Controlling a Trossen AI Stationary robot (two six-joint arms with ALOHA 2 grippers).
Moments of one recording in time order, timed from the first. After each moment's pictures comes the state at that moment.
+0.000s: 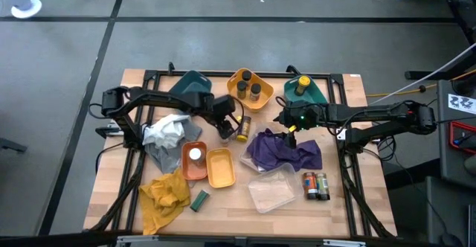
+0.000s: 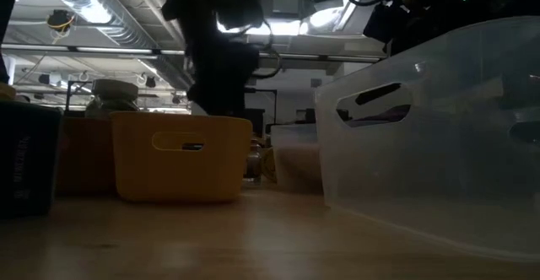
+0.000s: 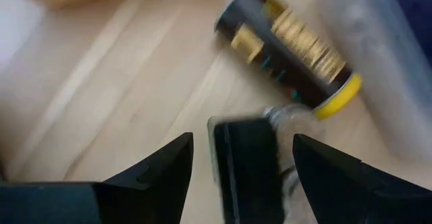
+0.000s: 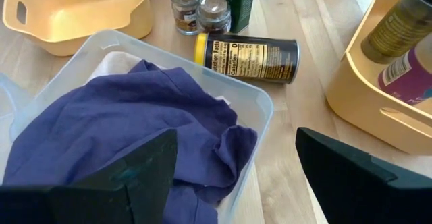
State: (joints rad) left arm 0.18 1.70 1.19 -0.63 -0.09 -0.38; right arm -0.14 1.16 0.69 -0.26 -0.06 -0.04
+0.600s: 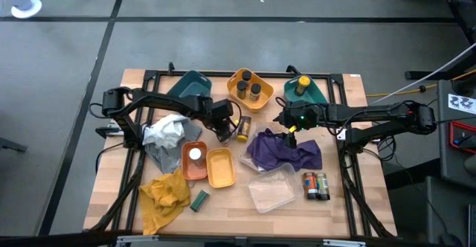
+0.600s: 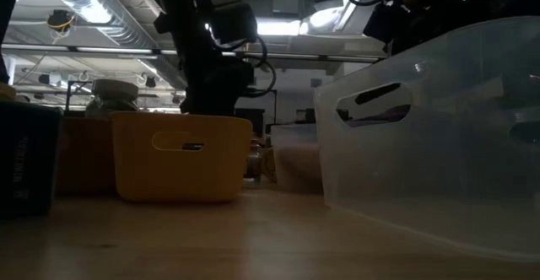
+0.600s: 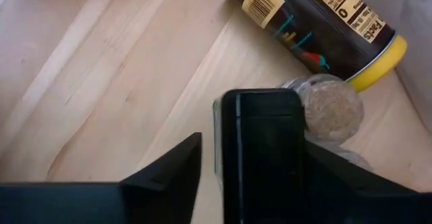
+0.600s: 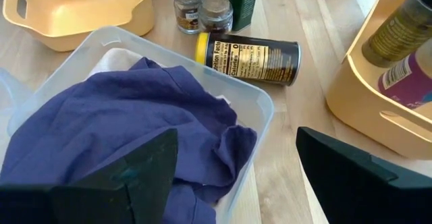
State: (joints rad) left arm 0.18 1.71 1.10 -0.55 -0.09 -0.37; right arm -0.14 1.16 0.69 -0.26 -0.06 -0.06
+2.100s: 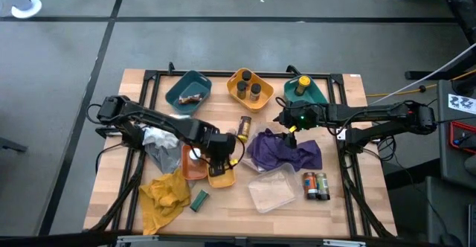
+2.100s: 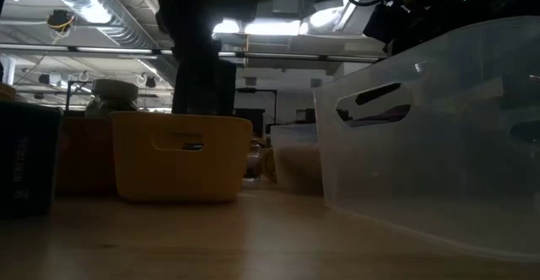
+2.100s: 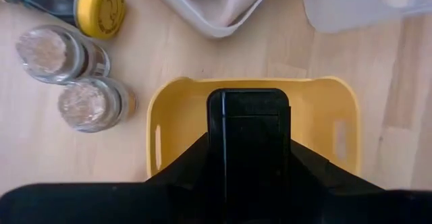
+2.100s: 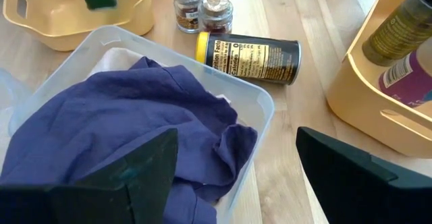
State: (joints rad) left arm -0.18 1.70 1.31 -0.80 -0.01 -0.38; right arm -0.14 1.16 0.69 -0.26 -0.06 -0.06
